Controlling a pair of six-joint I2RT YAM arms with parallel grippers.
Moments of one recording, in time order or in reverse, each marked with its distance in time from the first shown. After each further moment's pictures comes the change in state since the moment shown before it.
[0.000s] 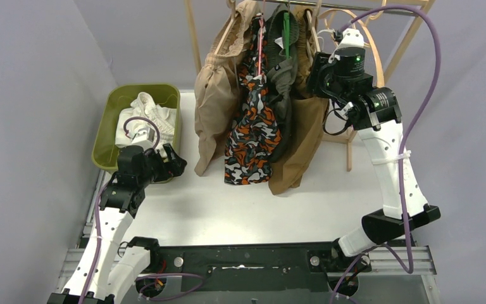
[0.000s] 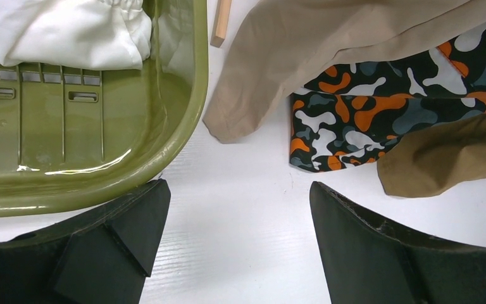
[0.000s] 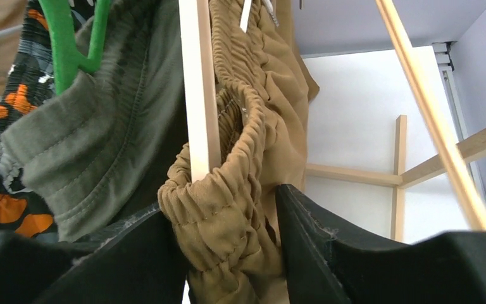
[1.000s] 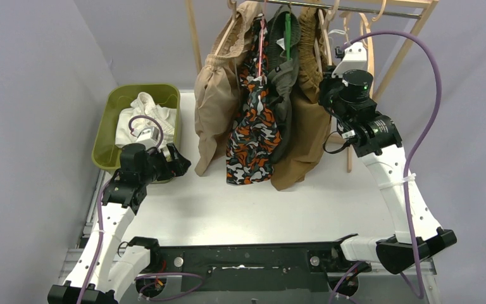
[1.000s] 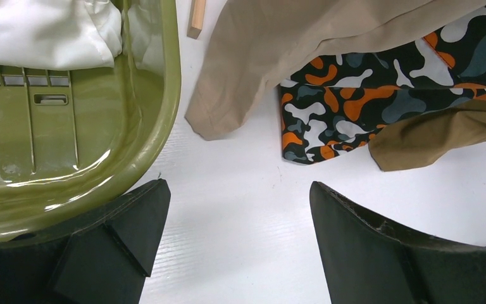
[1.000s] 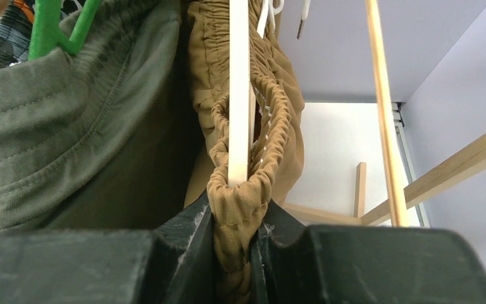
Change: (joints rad) left arm 0.000 0.045 -0.007 0.033 0.075 0.004; right arm -0.001 -0.225 -0.422 0.393 0.043 -0.208
